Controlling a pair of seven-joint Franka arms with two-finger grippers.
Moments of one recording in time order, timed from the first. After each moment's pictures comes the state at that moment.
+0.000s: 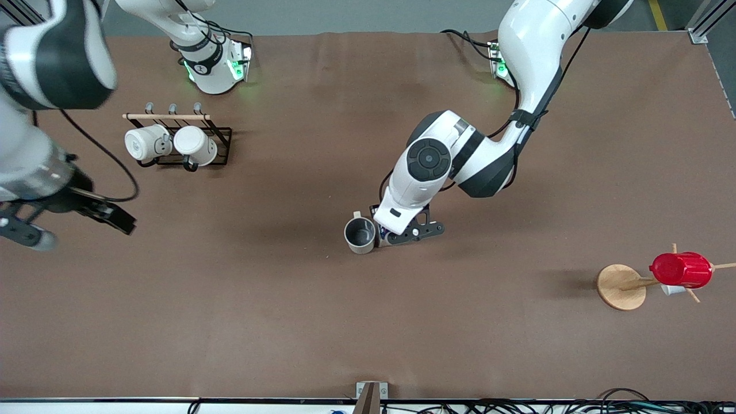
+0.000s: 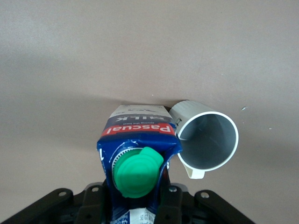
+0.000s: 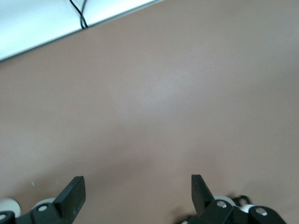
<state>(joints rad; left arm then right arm) -0.49 0.66 -0.25 -1.37 0.02 2.04 -0.91 0.07 0.21 0.00 -1.41 -0.09 1.68 0.44</state>
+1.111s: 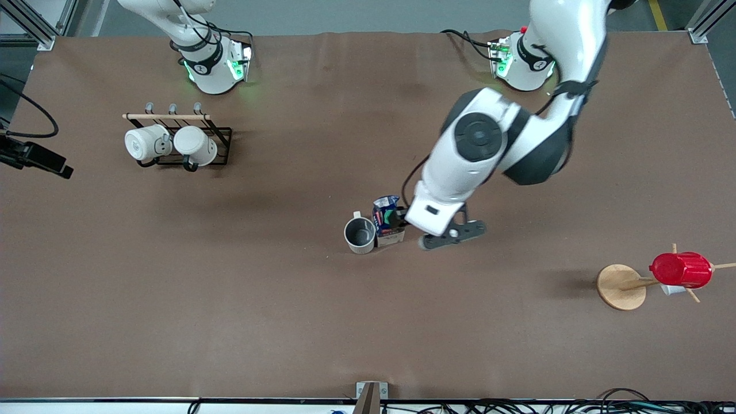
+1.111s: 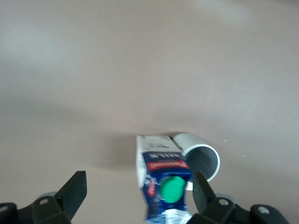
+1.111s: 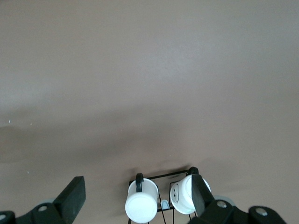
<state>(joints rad) -0.39 0.51 -0.22 -1.31 0.02 1.94 -0.86 -0.04 0.05 -0.06 -1.52 0.01 1.54 0.11</state>
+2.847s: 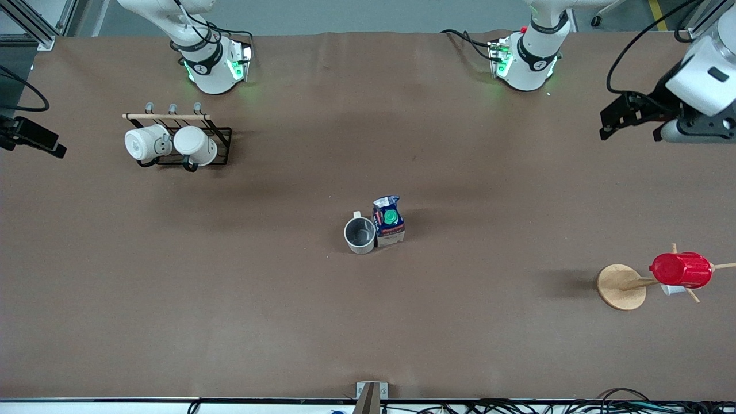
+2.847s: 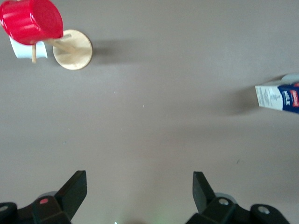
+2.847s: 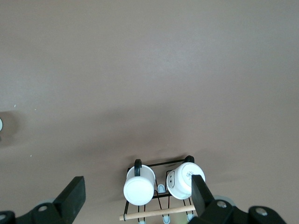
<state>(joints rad) -0.01 -0.10 -0.15 -1.63 -0.02 1.53 -0.10 -0.03 0.03 -0.05 -1.46 0.01 1.45 0.09</state>
